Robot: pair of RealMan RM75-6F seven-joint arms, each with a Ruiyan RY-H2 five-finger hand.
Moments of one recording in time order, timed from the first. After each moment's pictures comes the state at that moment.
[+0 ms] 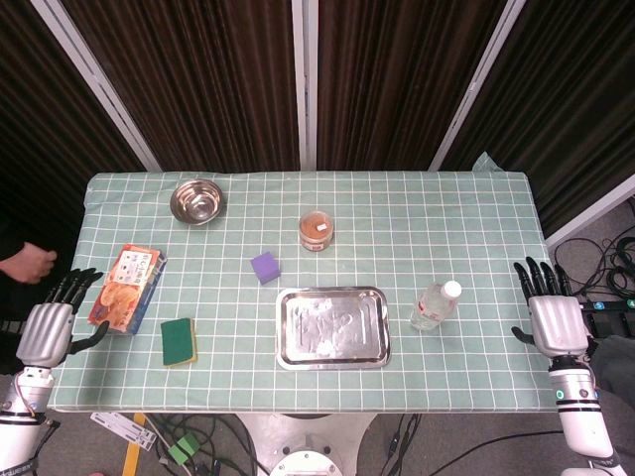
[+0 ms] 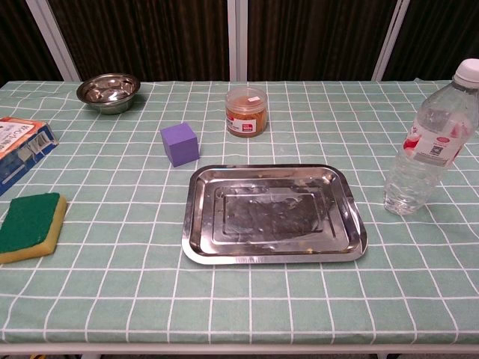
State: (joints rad) left arm -0.18 -1.29 -0.06 -1.35 1.49 1.42 -0.24; right arm 0.26 -1.27 0.10 -1.47 -1.31 1.31 -0.30
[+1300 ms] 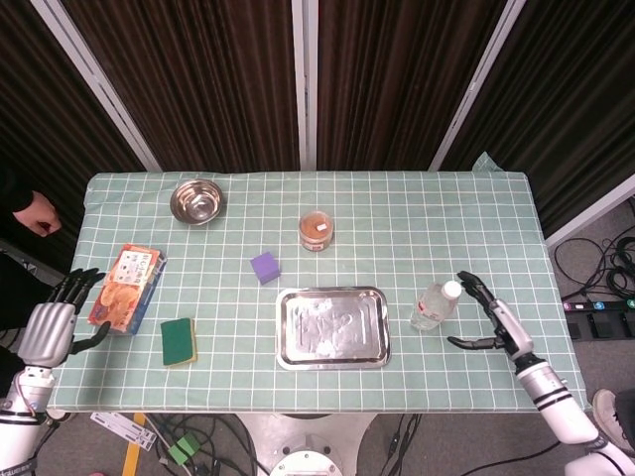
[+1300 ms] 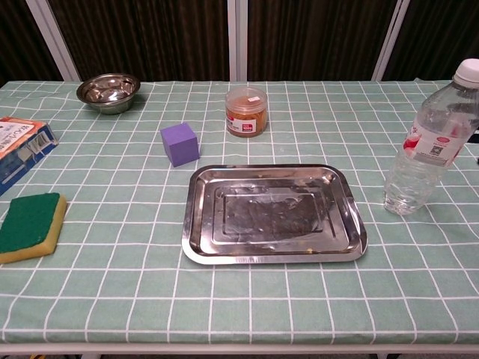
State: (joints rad) left arm -0.19 -1.28 -0.05 -1.36 1.50 1.41 -0.23; right arm 0.35 -1.32 0.06 -1.33 -1.64 1.08 1.26
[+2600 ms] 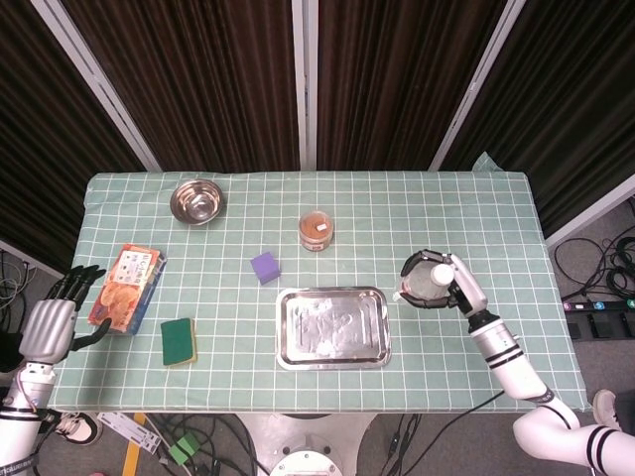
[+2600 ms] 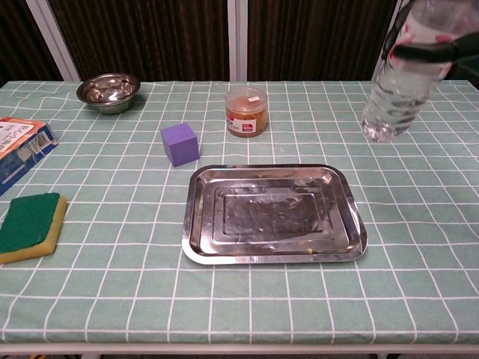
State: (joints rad) left arm -0.20 -1.29 -0.06 -1.35 1.49 1.41 -0.24; right arm 0.52 -1.30 0.23 -1.59 -1.48 1.10 0.94
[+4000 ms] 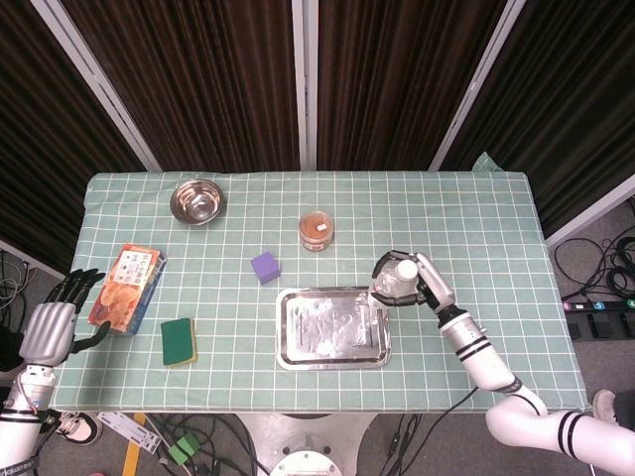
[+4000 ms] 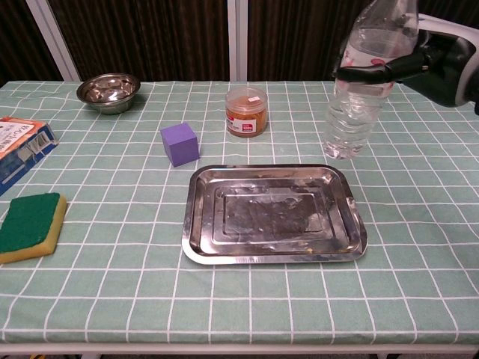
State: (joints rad) left arm -0.19 -1.30 -0.05 -1.35 1.48 1.40 -0.22; right arm 0.60 -1.41 0.25 -1.55 -1.37 0.97 0.85
